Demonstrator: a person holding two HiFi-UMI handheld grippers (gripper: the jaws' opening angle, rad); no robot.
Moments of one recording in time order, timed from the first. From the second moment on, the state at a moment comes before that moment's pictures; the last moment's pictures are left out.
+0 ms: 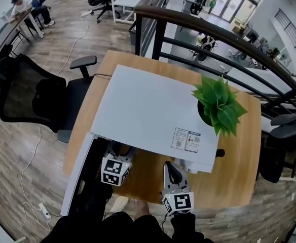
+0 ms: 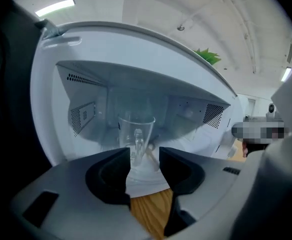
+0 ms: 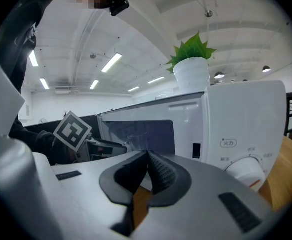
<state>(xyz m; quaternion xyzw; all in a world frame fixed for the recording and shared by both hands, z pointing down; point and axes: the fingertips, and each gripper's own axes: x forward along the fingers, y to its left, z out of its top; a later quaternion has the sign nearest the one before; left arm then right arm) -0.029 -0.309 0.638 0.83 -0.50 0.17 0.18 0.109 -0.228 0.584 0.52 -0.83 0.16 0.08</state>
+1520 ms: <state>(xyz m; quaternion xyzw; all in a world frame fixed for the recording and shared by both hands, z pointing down) 0.028 -0.352 0.660 0.86 -0.45 0.18 0.17 0.141 -0.226 0.606 0.55 -0.81 0.18 0.08</state>
